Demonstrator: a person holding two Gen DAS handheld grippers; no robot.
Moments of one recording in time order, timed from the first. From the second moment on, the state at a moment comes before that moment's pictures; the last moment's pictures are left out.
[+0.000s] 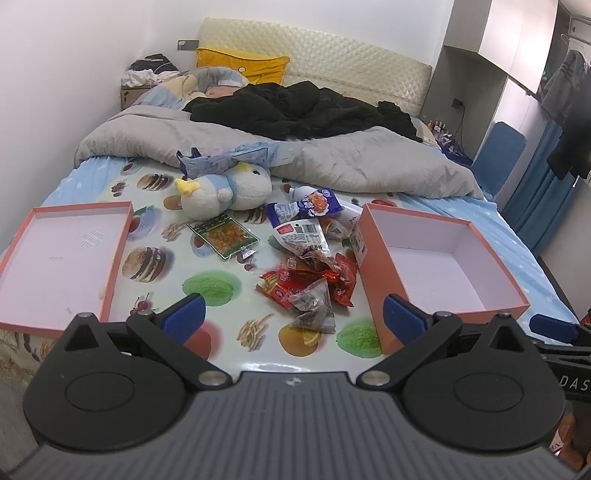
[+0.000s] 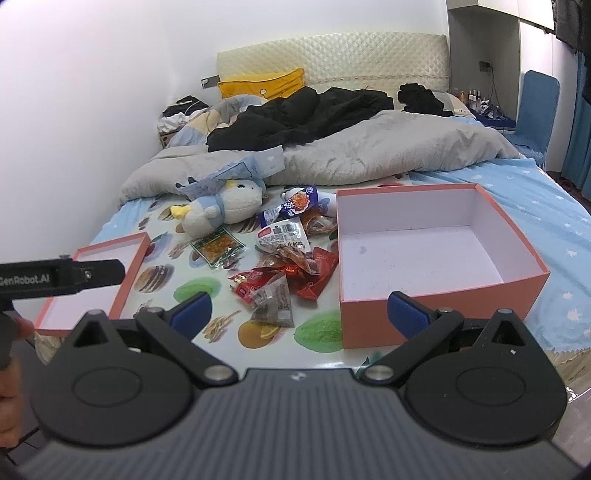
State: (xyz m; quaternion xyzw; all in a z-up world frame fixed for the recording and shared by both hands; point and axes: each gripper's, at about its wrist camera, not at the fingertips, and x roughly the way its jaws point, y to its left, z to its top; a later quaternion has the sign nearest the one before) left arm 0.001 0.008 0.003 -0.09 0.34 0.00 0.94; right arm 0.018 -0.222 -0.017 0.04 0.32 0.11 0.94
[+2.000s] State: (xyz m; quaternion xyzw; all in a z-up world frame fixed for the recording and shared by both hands) left arm 0.070 0.010 -0.060 -0.10 0.39 -0.04 0.91; right arm 0.050 -0.207 -0.076 0.06 0.38 0.12 0.92
